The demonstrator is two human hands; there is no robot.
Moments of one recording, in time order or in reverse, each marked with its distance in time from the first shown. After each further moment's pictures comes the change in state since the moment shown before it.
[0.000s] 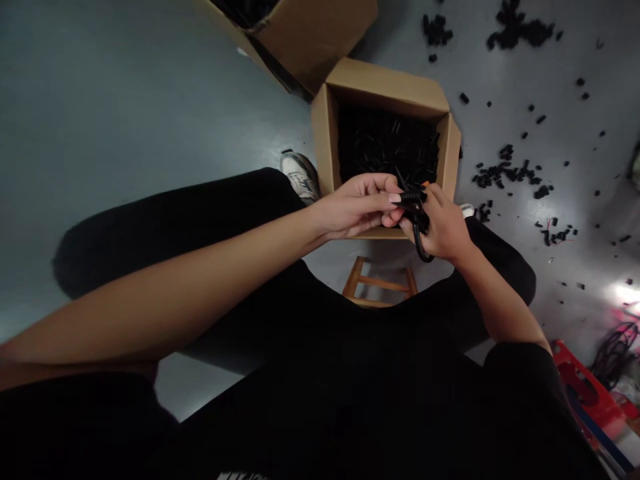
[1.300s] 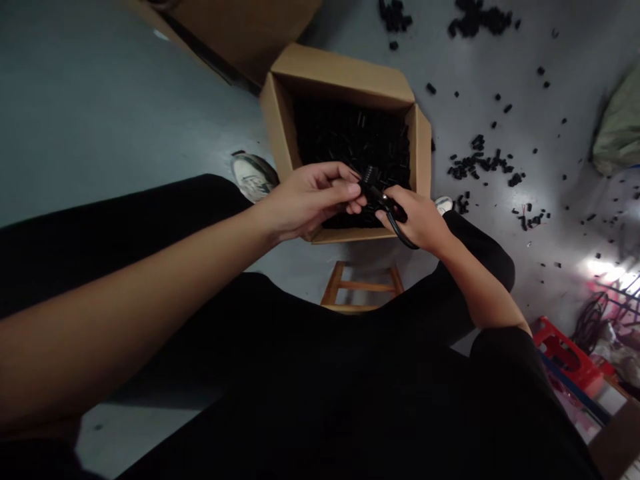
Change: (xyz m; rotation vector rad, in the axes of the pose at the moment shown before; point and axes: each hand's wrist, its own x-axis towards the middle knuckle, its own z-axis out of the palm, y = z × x) left_hand 0.004 -0.005 -0.022 0.192 0.184 0.016; right_hand 0.000 0.006 -0.008 0.246 -0.315 0.293
